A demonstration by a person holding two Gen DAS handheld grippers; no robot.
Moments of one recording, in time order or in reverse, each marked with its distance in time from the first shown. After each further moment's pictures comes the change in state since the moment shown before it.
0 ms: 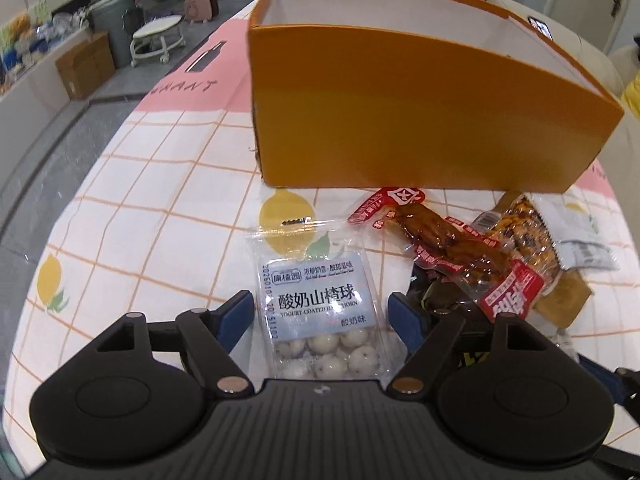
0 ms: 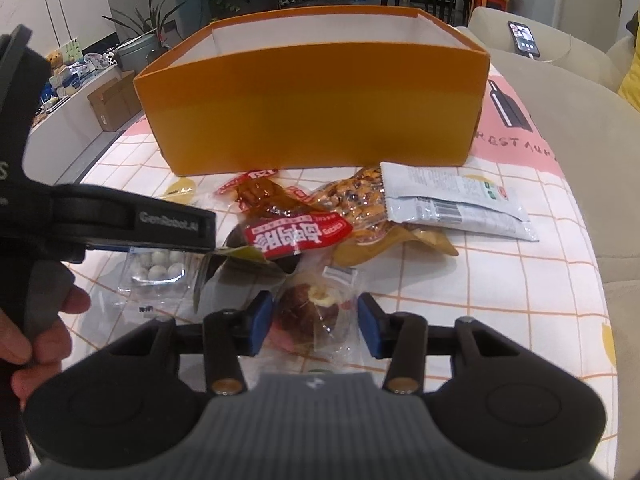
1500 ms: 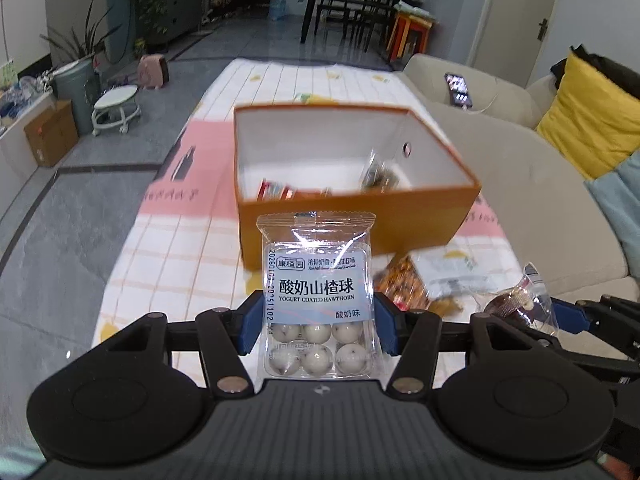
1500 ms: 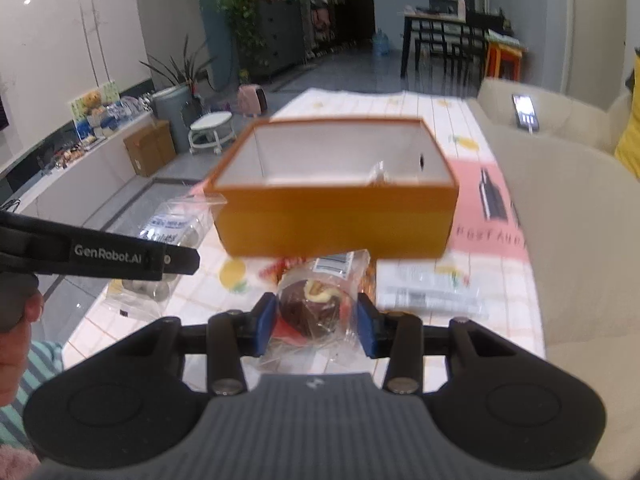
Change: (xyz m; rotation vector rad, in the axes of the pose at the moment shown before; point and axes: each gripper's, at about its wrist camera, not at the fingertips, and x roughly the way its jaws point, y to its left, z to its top) left arm -0.156 0.006 0.029 0.090 -0.164 -0.175; right arm -0.135 -0.005 0.042 -0.070 -0.196 0.064
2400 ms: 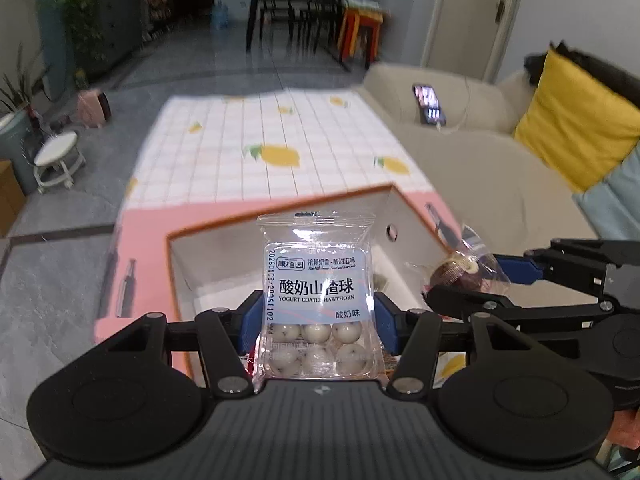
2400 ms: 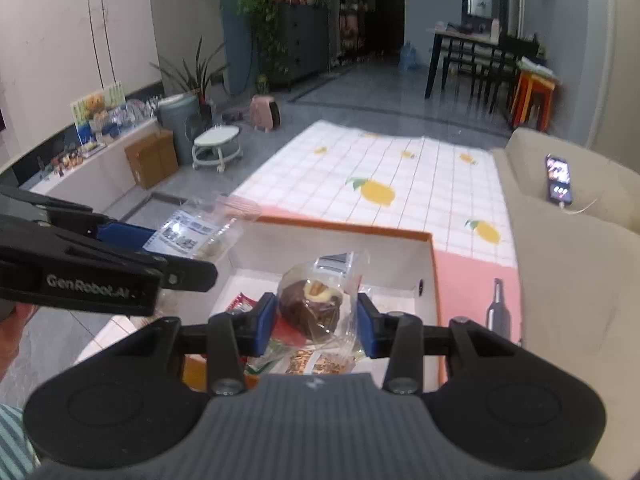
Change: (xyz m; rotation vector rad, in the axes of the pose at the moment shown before) left arm 0.112 -0.006 0.153 0.131 0.051 -0.106; right arm 0.130 -0.056 0.174 -0.078 0.052 0.051
